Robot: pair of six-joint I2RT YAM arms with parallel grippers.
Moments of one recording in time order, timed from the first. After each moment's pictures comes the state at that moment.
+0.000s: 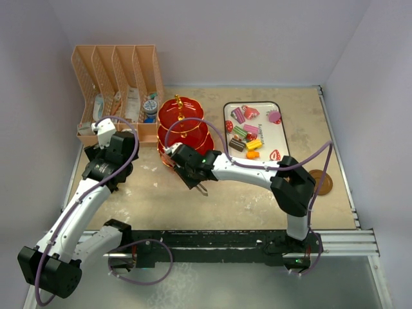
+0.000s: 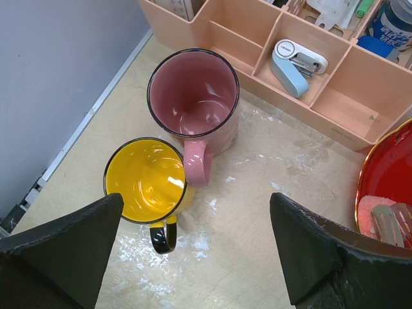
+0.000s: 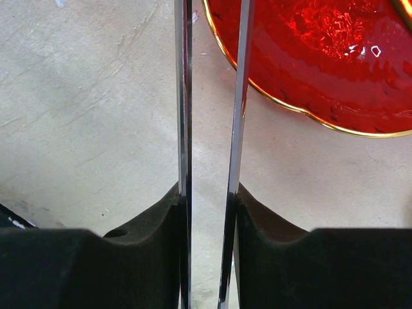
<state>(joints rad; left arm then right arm) -0.33 0.93 0.88 -0.75 -0.81 -0.54 1.07 1.88 1.42 -0.58 0.16 0.25</state>
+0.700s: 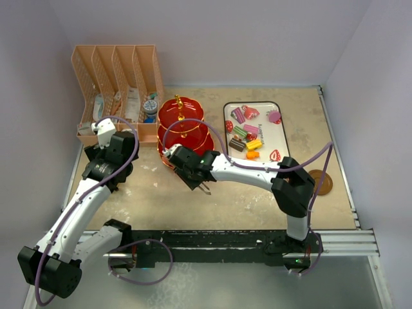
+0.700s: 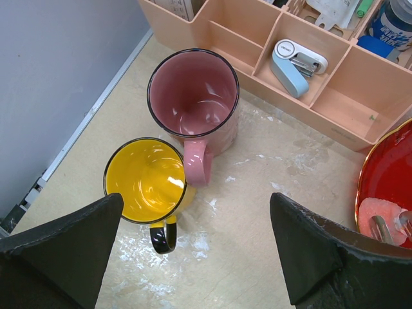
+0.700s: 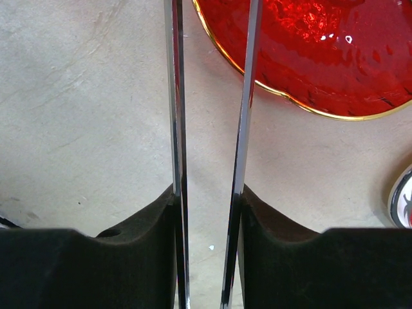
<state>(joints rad) -0.33 0.93 0.88 -0.75 -0.81 -0.54 1.09 1.88 1.45 -0.66 0.24 0.21</state>
